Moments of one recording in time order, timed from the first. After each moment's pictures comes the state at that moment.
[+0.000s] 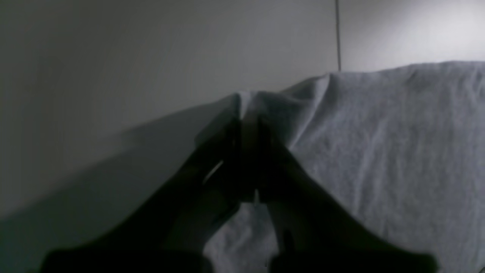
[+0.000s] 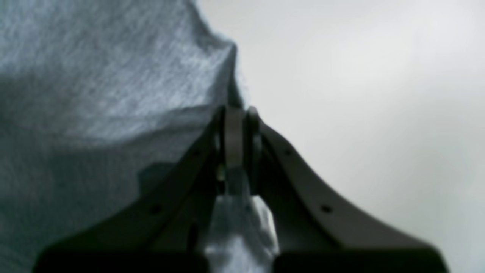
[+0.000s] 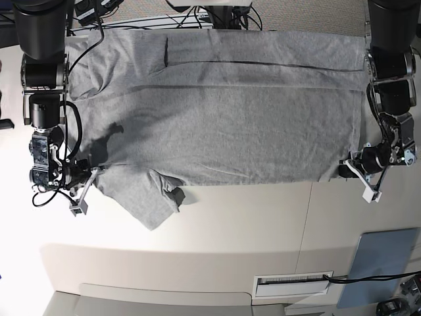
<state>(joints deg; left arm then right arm) -27.7 -26.7 -6.3 36.2 -29.1 -37.8 40.4 32.6 26.5 -6.7 45.2 17.0 26.3 -51.8</state>
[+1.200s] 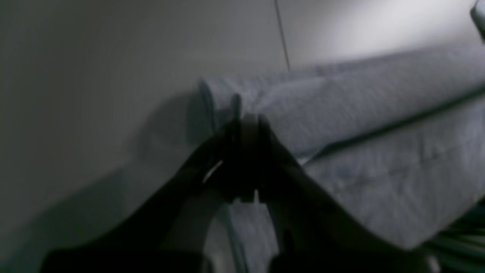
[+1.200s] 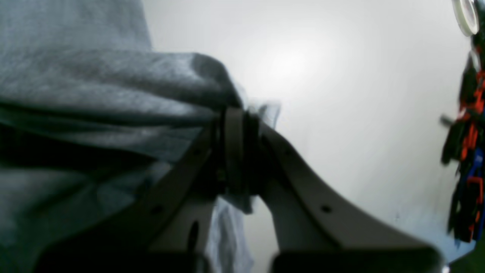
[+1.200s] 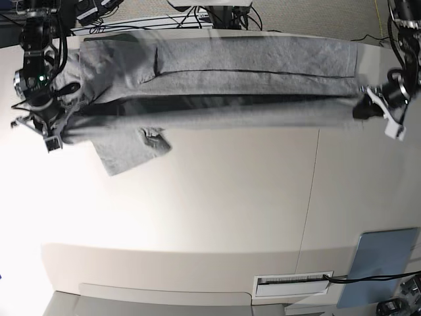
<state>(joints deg) 16.8 -33.3 -21.6 80.5 -53.6 -40.6 49.1 -18.4 30.7 14.1 106.7 5.5 13.3 -49.8</state>
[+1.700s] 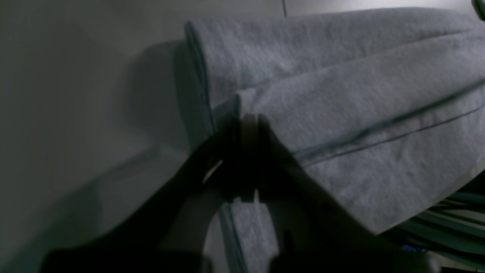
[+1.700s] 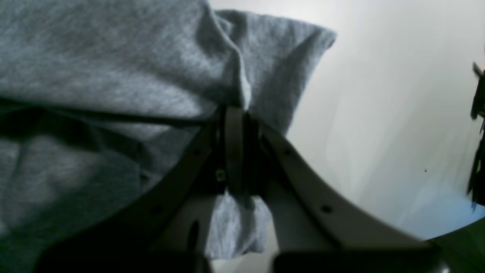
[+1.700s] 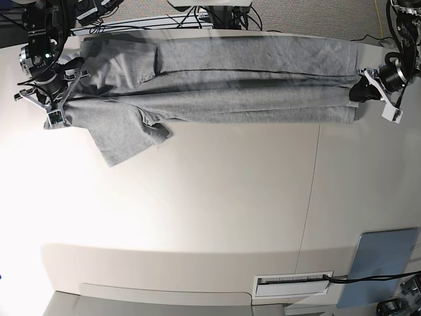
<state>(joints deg) 20.7 -33.3 -21.6 80.5 -53.7 -40.6 47.7 -26.7 30.8 14.1 106.7 5.3 9.6 -49.0</state>
